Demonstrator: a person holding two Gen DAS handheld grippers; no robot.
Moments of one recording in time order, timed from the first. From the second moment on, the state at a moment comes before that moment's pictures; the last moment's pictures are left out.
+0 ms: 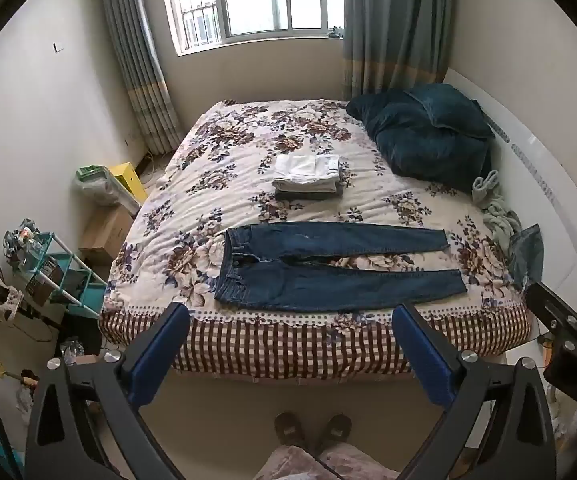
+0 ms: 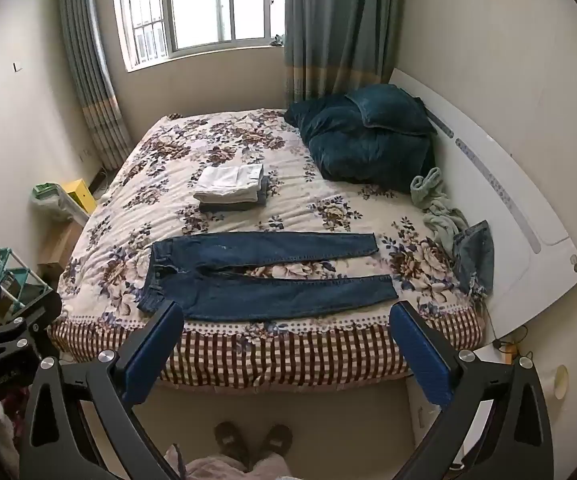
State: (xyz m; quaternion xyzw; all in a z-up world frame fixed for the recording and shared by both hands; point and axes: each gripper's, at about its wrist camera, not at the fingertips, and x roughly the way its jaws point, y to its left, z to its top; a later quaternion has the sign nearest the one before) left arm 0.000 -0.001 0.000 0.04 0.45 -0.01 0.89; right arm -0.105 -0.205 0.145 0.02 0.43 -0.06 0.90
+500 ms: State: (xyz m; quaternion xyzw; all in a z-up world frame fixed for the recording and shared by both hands) left arm 0.004 0.015 0.013 0.02 0.43 0.00 0.90; right arm -0.103 -0.201 0.151 0.01 0.42 -0.05 0.91
